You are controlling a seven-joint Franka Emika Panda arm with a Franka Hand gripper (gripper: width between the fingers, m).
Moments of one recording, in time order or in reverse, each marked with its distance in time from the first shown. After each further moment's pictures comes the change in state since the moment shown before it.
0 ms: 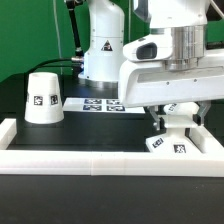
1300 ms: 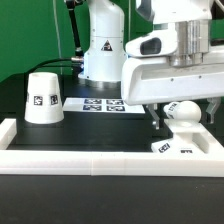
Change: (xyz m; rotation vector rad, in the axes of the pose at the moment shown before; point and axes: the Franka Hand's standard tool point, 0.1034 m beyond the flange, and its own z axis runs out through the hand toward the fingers) arm -0.011 -0.006 -0.016 -0.006 0.029 -0.016
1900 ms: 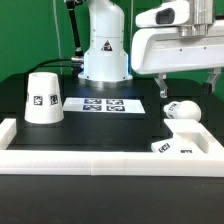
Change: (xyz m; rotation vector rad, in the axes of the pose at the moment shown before) arm -0.033 -0.024 -0.031 -0.017 -0.007 -0.136
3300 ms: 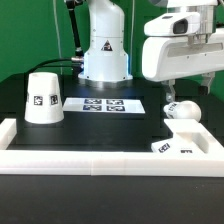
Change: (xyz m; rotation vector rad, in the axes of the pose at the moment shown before) arm -0.039 -0.022 0.015 0.005 -0.032 -0.336
